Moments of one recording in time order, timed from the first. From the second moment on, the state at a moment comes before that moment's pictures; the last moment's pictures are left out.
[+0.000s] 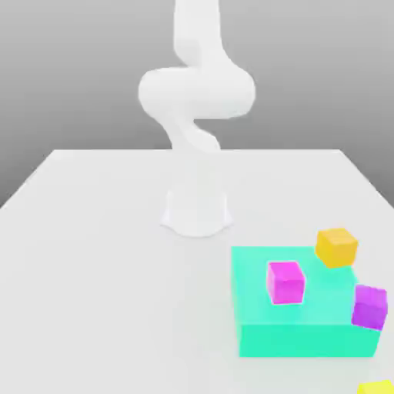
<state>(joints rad) 0.00 -0.71 0.03 -2.28 -0.01 2.32 0.82</state>
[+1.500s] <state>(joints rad) 0.22 0.61 0.22 -2.05 -0.26 2.63 1.26</state>
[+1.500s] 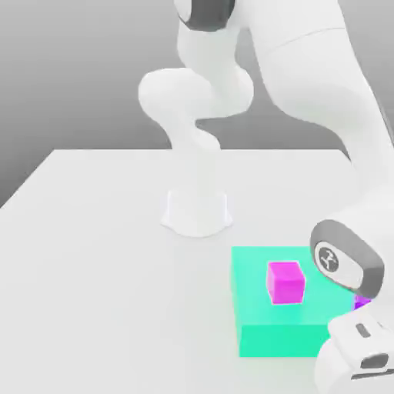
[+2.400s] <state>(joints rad) 0.40 -0.36 0.36 -2.70 0.17 2.40 0.38</state>
